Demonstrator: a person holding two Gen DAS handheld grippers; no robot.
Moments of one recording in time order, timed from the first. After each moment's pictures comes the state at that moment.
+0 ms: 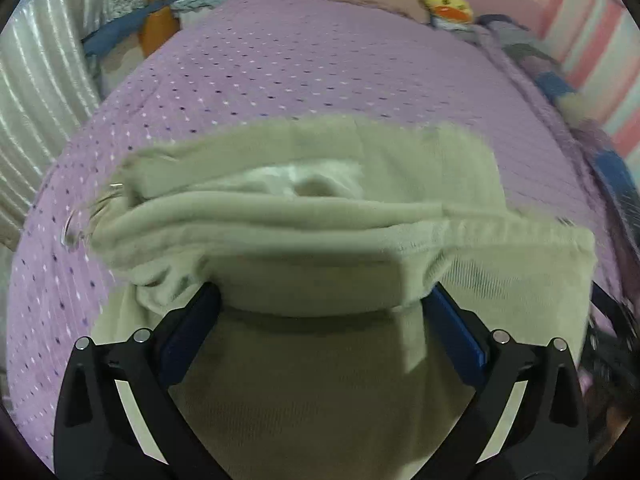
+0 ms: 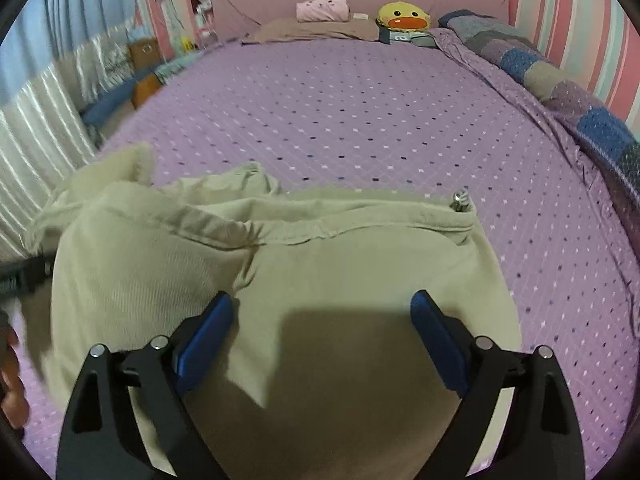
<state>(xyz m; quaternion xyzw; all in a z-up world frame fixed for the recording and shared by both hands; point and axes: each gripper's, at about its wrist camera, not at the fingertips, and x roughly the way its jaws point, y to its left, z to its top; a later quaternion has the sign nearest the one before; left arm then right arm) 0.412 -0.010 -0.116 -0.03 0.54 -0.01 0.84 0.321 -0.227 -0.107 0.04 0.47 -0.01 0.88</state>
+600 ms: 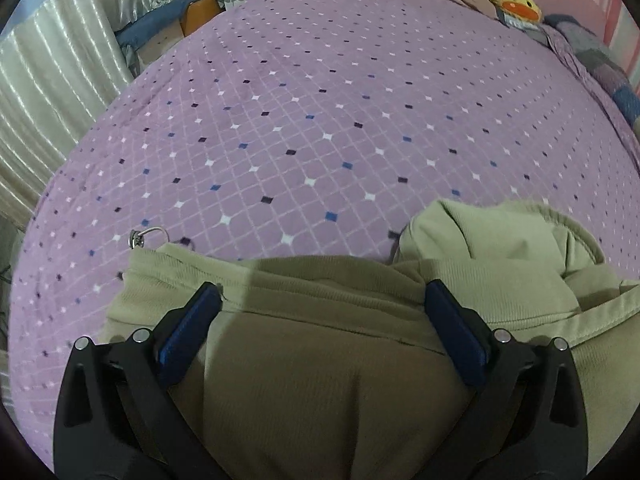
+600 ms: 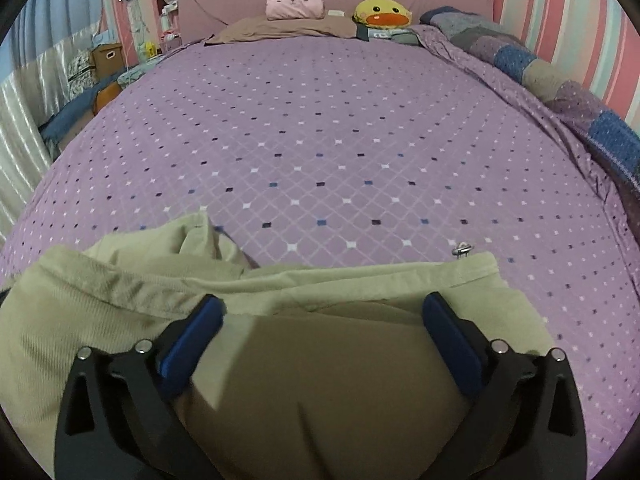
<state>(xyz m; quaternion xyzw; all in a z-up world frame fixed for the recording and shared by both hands) 0.518 0.009 -0.191 -0.02 0.53 0.09 0.84 0.436 -0.232 -0.177 0.05 0.46 -0.05 0.88</state>
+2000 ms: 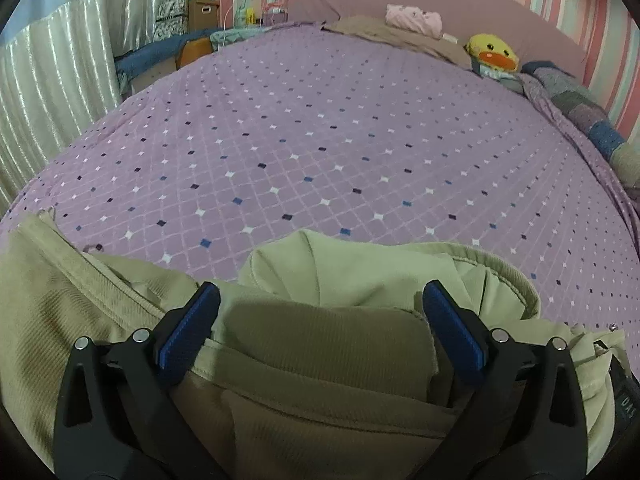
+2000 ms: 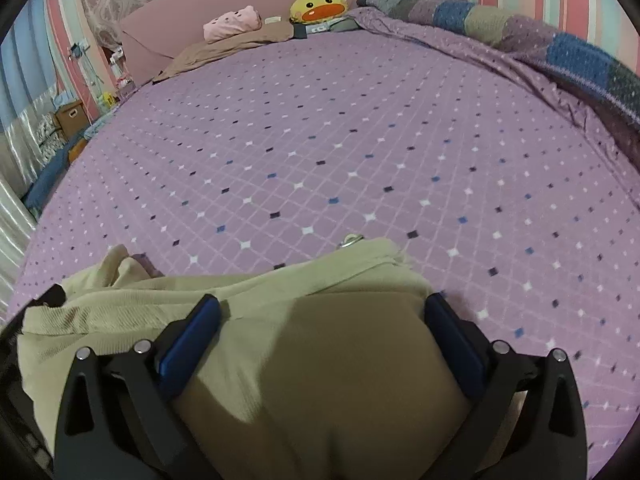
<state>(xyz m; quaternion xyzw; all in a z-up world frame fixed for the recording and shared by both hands) 0.506 -0.103 -0.219 -0.06 0.42 0.08 0.90 0.417 -0.312 -0.210 0.16 0.44 -0.10 0.88</state>
